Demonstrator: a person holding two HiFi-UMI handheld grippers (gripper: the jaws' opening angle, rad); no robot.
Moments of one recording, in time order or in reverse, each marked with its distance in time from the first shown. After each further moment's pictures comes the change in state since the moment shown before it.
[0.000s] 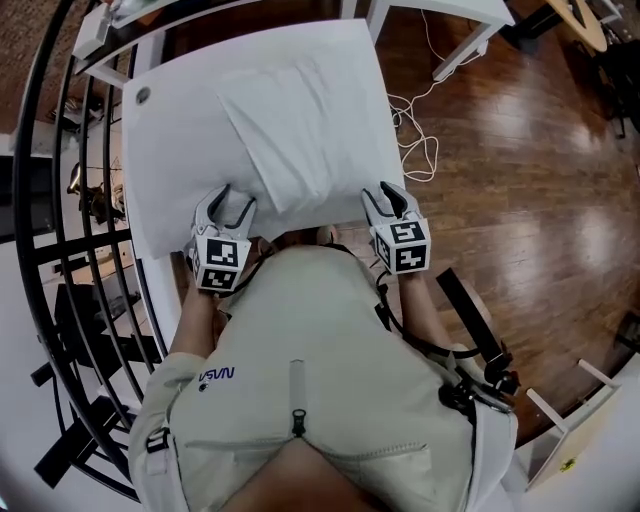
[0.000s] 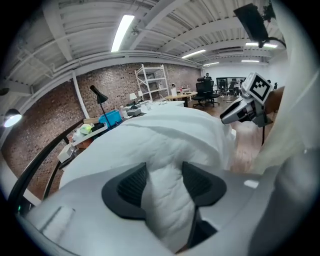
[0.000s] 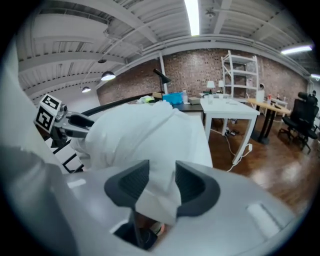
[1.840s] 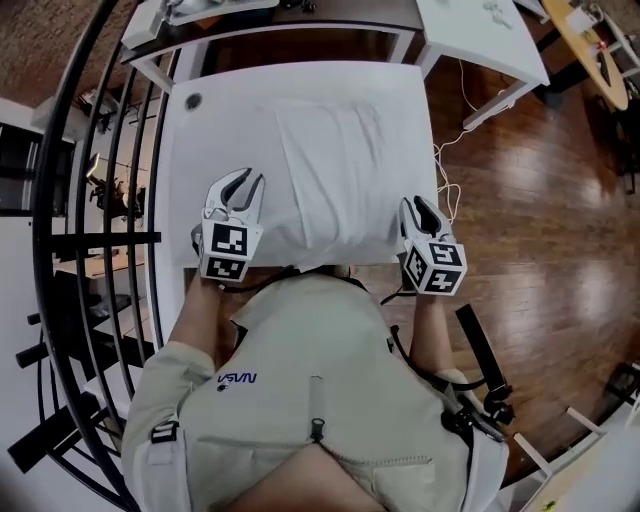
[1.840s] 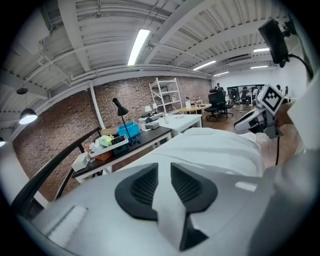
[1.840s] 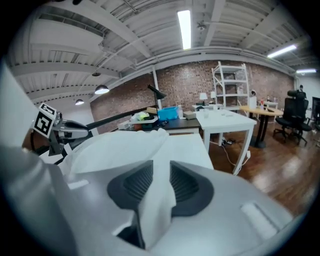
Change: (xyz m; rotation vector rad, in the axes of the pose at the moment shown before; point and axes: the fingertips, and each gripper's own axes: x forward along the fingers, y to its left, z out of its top) left arm -0.024 0.120 0.066 -0.015 -0.149 0.124; right arm 0.021 0.010 0.094 0.084 -0.155 -0.058
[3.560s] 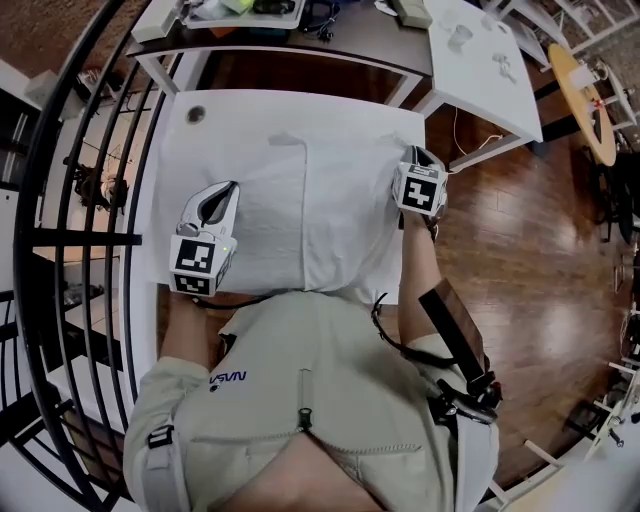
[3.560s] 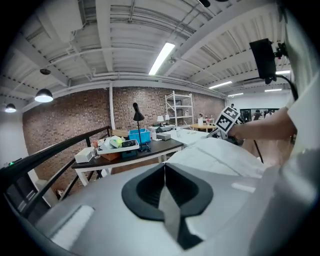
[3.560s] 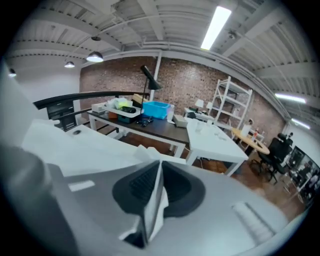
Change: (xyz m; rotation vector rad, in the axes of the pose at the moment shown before) left arm -0.006 0.064 0.021 -0.217 -0.151 0.060; right arm 0.170 -0.066 0.146 -0.276 0.114 -0.260
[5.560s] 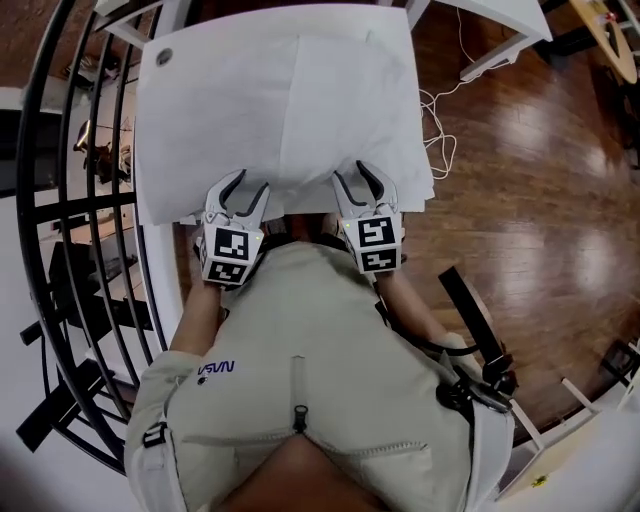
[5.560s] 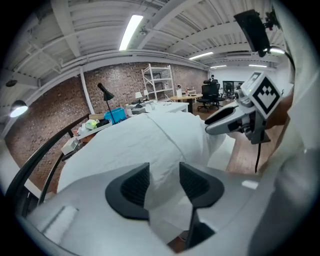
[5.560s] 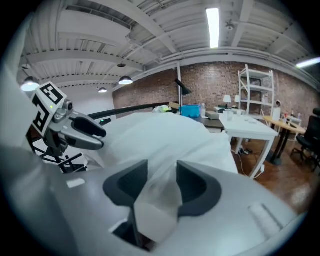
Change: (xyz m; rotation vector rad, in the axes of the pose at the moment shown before) left arm -0.046 -0.159 -0.113 0.161 0.311 -0.142; right arm -0.198 0.155 -0.165 0.048 -0.131 0.414
